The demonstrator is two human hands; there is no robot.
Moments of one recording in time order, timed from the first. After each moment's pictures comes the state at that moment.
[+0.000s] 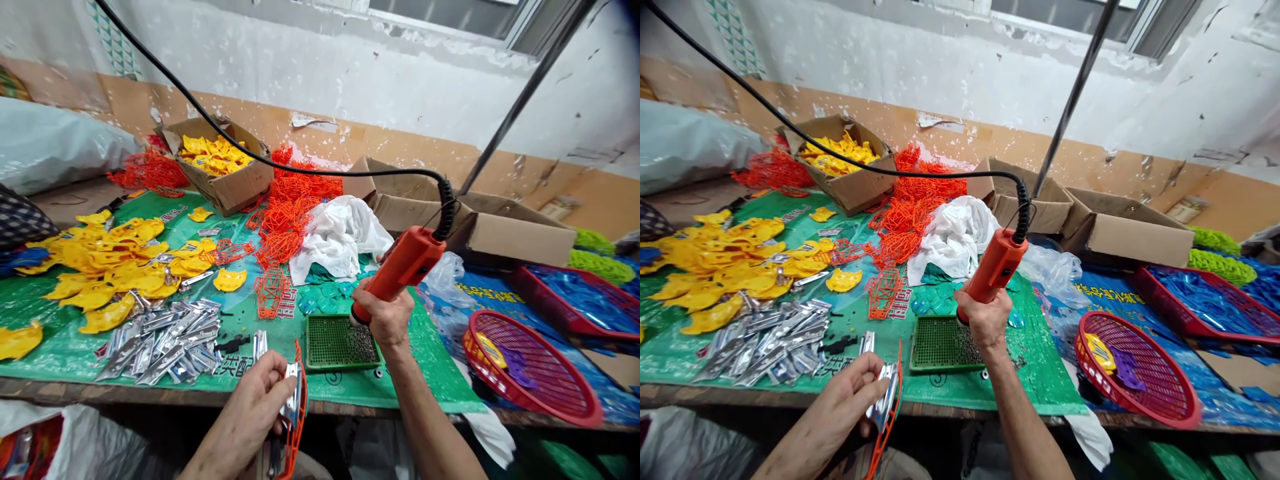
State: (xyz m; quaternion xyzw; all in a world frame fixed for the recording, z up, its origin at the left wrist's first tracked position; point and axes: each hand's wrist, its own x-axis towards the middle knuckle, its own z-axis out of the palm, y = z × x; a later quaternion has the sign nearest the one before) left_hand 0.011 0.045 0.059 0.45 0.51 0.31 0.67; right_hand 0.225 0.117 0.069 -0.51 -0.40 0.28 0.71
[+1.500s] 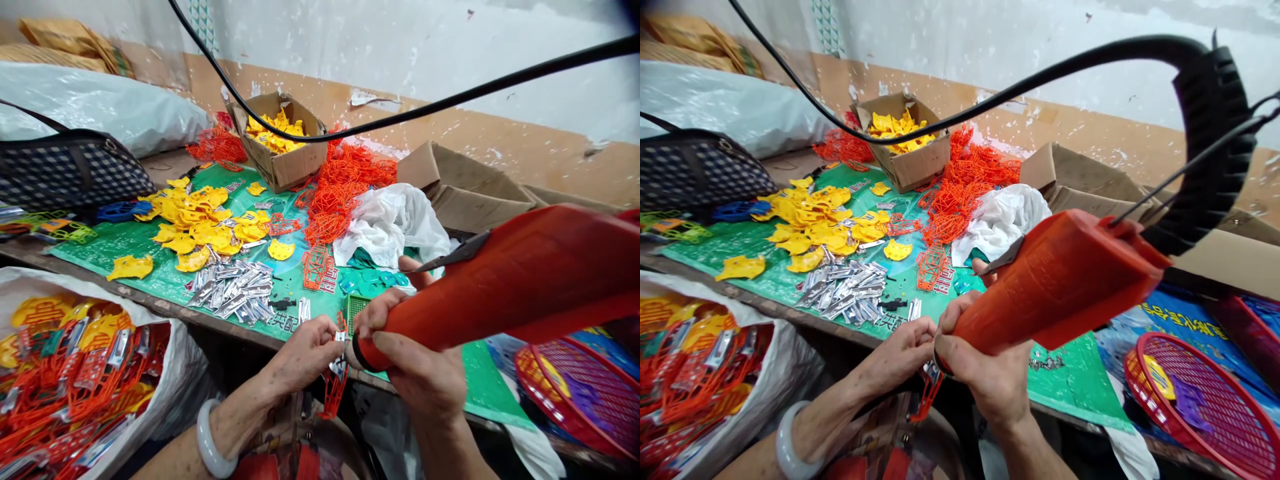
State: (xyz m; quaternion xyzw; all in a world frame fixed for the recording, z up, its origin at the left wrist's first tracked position) left_hand 0.010 0.051 0.057 0.50 0.44 0.30 0.68; right_hand 0.148 0.036 0.127 -0.34 -0.45 0.53 0.63
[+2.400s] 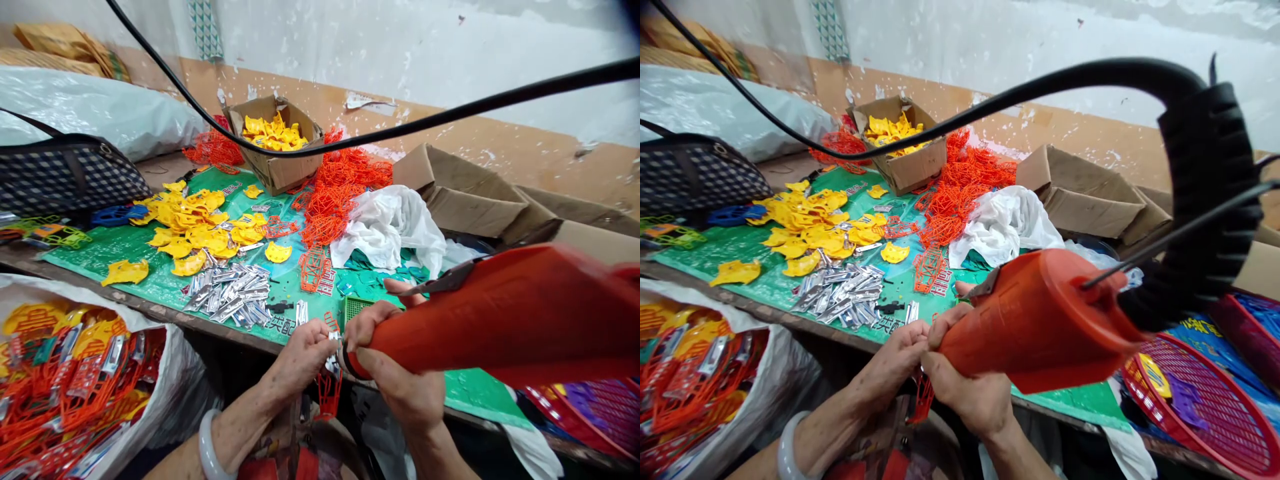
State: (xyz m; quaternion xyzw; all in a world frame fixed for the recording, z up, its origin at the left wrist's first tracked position) left_hand 0.016 0.041 0.055 0.42 0.46 0.37 0.69; right_hand 0.147 0.028 0.102 -0.39 -0.53 0.47 0.59
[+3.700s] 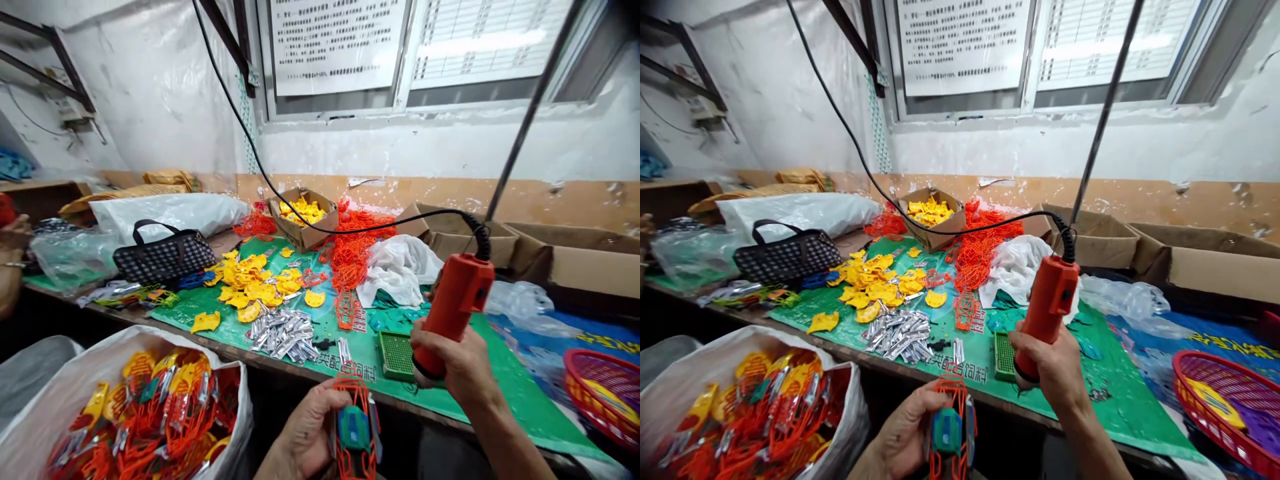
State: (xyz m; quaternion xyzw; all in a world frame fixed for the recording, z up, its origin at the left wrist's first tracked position) left_hand -0.041 -0.008 0.048 0.17 0.31 0.44 0.83; right_hand 0.178 0.044 0.100 -0.52 -0.44 0.37 0.63
